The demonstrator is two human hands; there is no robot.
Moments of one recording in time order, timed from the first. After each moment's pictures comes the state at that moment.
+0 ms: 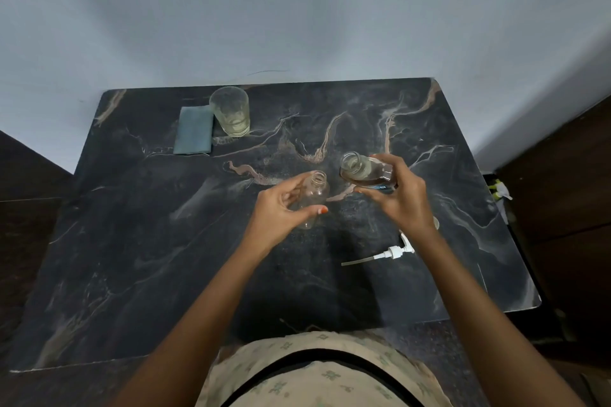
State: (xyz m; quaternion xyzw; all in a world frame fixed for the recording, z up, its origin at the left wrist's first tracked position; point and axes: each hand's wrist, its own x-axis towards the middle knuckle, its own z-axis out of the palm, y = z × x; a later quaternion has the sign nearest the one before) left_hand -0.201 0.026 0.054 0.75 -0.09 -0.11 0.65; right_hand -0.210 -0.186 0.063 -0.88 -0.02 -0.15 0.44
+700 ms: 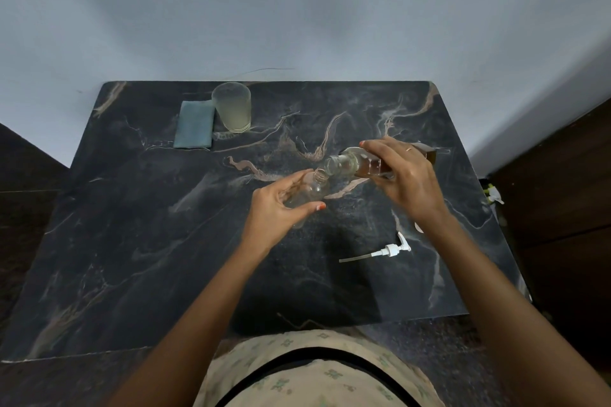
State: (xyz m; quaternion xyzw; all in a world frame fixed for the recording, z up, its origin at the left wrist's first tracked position) left_hand -0.214 0.032 0.062 0.76 -0.08 -0.05 0.64; right_hand -0.203 -0.183 0.108 -0.93 -0.21 -0.24 0.16
